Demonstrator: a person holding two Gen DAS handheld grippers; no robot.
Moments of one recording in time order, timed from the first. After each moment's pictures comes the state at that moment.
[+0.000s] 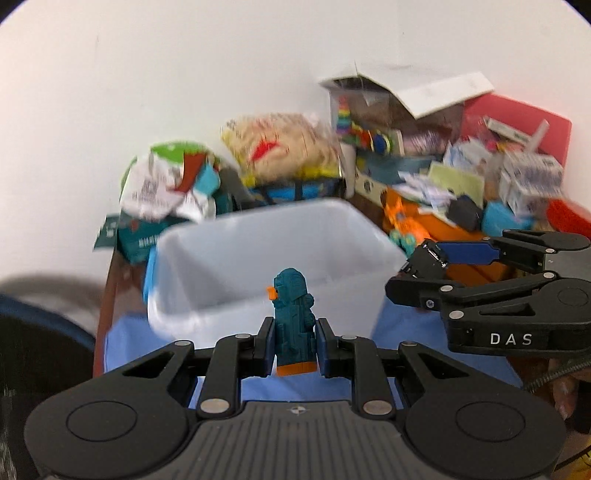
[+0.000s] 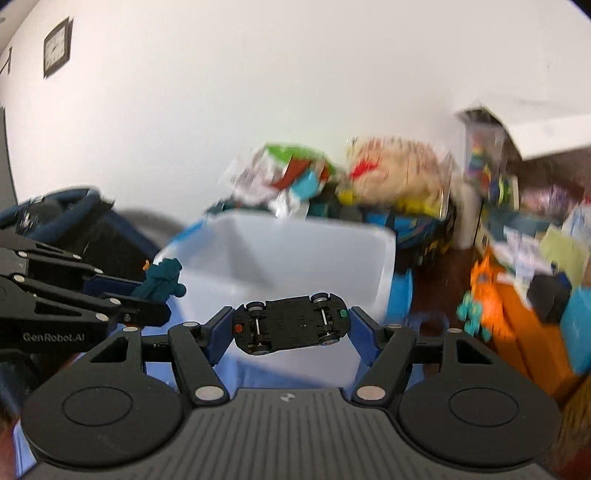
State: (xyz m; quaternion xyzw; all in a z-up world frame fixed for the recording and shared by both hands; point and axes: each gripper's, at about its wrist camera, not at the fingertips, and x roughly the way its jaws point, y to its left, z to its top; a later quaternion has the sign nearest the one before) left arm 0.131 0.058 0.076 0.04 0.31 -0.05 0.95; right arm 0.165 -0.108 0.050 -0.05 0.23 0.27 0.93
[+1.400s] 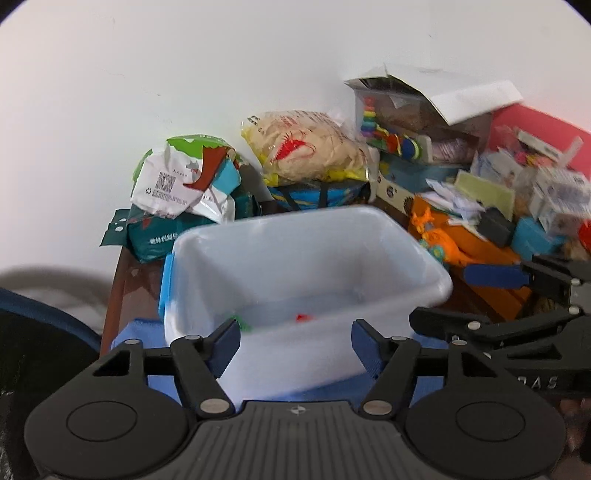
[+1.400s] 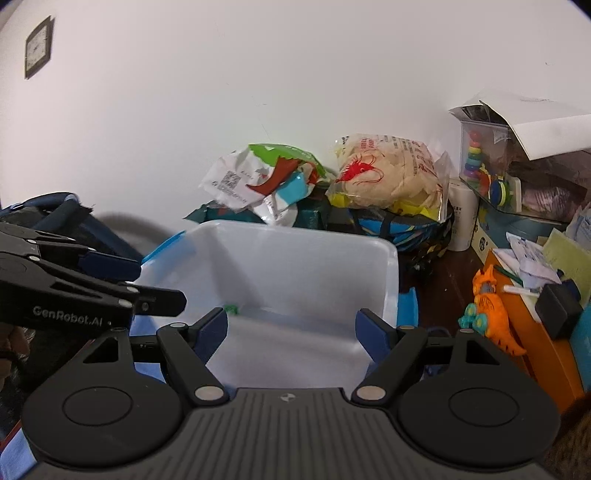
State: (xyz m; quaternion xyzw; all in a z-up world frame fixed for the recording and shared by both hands) left arm 0.152 0.082 0.061 0.02 0.31 -0.03 0.95; right arm 0.177 -0.092 0.040 -0.05 0.24 0.25 0.94
